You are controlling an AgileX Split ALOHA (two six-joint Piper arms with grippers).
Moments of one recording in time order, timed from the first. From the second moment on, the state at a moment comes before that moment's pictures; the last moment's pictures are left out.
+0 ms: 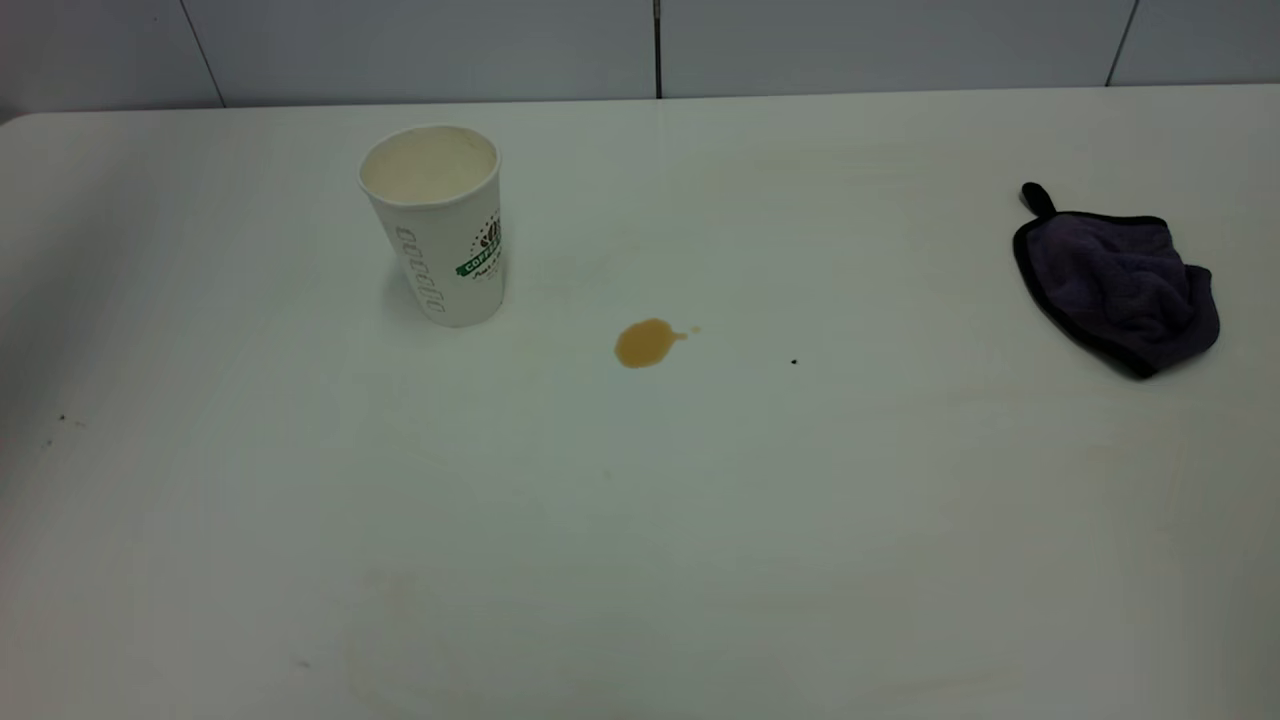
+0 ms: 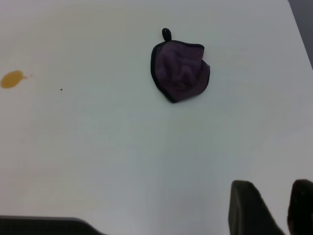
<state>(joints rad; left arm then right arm) -0.03 1.60 -1.66 -0.03 1.16 0.10 0.01 -0.02 -0.48 0.00 1.12 -0.03</state>
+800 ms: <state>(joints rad) -0.03 0.94 -0.85 0.09 1.16 0.03 0.01 -0.02 -0.48 0.00 1.12 -0.03</state>
